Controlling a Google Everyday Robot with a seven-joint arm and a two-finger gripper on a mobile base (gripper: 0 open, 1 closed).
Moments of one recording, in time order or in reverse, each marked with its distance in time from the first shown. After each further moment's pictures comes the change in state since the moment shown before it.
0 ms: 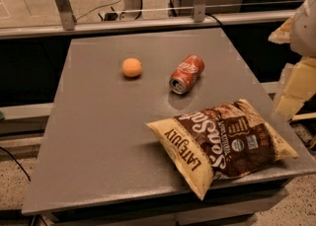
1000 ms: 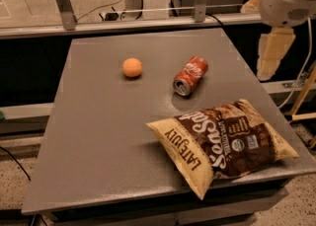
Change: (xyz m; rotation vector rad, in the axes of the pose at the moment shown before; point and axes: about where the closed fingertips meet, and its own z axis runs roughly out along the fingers) arm -0.029 -0.105 0.036 0.084 0.034 -0.297
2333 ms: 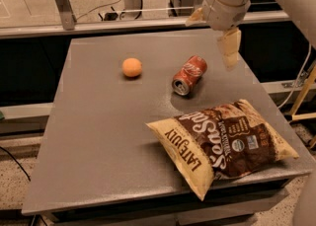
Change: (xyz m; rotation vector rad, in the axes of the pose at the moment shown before) arm -0.061 -0.057 0.084 -0.086 -0.031 -0.502
